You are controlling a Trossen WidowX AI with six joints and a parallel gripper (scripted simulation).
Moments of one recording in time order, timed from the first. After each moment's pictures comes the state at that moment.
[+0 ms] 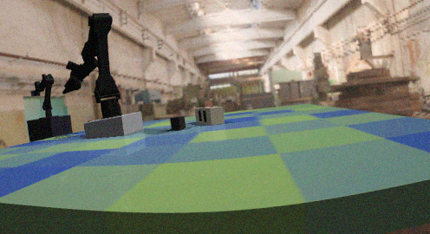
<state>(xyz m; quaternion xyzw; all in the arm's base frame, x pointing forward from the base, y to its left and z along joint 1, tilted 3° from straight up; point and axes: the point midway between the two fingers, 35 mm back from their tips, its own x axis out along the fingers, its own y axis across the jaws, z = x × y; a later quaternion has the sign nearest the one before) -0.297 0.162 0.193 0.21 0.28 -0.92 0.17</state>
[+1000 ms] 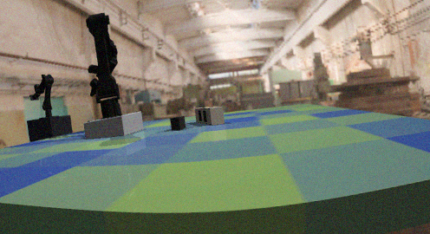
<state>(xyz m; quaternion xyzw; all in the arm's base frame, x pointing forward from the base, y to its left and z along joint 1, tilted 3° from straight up) -0.204 0.269 0.164 0.34 0.23 -0.91 -0.02</state>
